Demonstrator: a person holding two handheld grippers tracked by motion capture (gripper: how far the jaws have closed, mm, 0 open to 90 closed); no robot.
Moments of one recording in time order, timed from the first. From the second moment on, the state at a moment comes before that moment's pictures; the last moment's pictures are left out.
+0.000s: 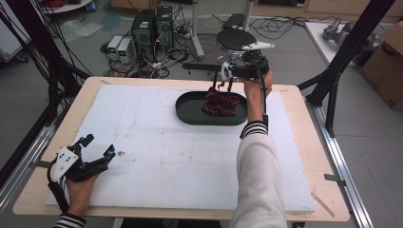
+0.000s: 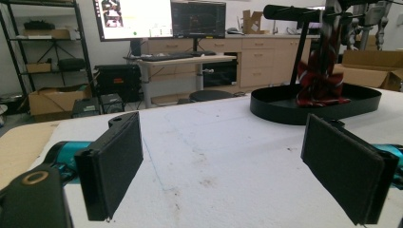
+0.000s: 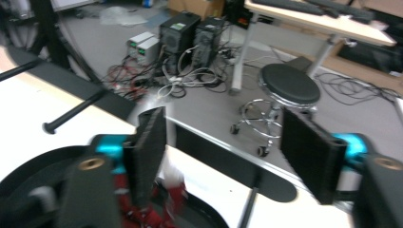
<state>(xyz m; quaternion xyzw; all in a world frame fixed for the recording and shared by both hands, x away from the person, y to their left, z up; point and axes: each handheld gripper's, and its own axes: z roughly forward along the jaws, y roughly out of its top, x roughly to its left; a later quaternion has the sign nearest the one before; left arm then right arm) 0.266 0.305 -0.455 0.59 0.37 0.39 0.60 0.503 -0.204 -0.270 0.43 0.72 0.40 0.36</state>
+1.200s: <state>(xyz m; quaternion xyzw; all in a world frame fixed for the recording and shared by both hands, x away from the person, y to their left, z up) 0.265 0.306 -0.456 0.59 0.37 0.39 0.61 0.268 -0.277 -0.368 0.33 0.65 0.56 0.39</state>
